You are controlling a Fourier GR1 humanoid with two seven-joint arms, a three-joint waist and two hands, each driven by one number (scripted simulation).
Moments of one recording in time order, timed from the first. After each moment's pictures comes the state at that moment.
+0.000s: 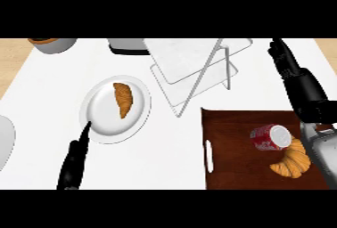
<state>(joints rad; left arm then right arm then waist) 0.07 0.28 -0.28 -1.37 0.05 0.38 0.14 -0.39 -0.51 0.20 -1.52 -0.14 -0.14 -0.06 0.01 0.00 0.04</state>
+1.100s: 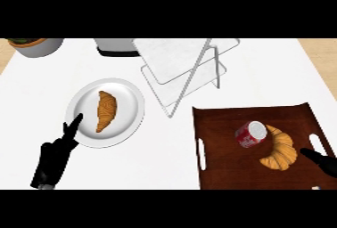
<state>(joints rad) 0.07 0.40 -0.22 -1.46 0.14 0.15 0.06 0.24 -0.57 -0.08 -1.89 -0.18 -0.41 0.20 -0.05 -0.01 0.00</state>
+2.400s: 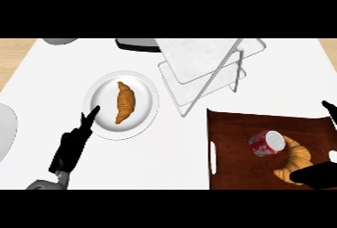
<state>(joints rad) -0.04 0.35 -0.25 -1.37 0.09 0.09 0.04 -0.09 -0.96 0.33 -2.07 0.18 -0.11 1.21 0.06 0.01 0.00</state>
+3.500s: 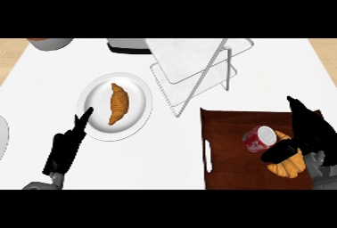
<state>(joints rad) -0.02 0.35 -0.20 -1.35 0.10 0.07 0.02 -0.27 -0.72 0.47 -1.77 0.37 0.00 1.25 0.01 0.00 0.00</state>
